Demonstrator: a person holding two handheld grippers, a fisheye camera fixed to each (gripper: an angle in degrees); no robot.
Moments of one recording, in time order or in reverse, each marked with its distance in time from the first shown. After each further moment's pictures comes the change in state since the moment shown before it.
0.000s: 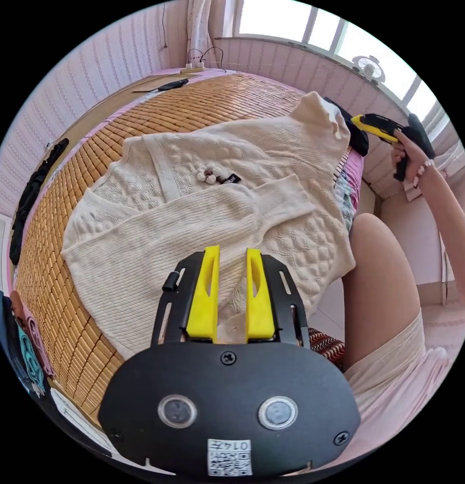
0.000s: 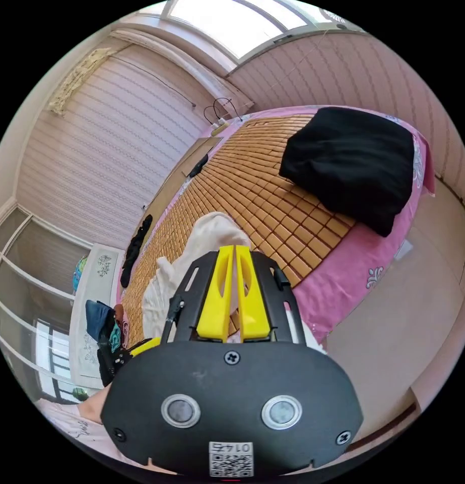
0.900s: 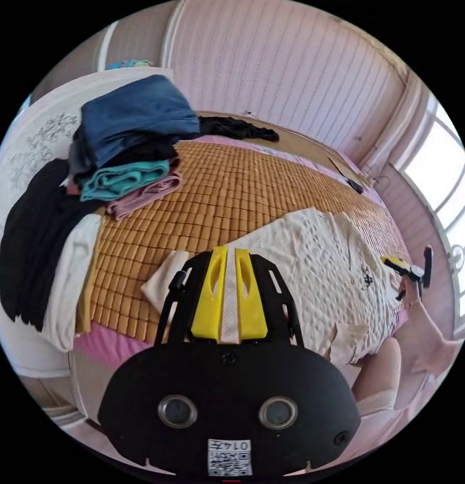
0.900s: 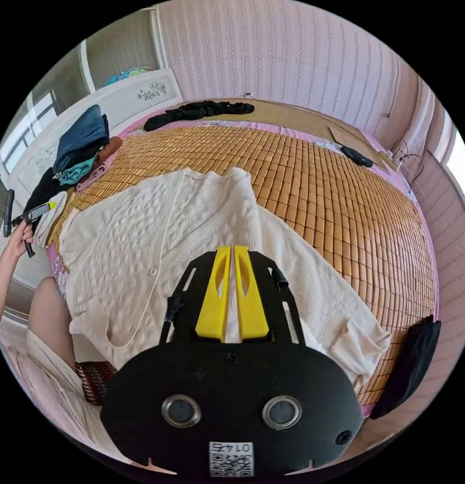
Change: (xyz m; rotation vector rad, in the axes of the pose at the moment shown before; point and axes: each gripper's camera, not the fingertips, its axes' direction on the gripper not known) left arm -0.211 0.270 -0.133 0.354 -0.233 -0.832; right arm -0.252 0.128 0.248 -0.322 0.201 -1.025
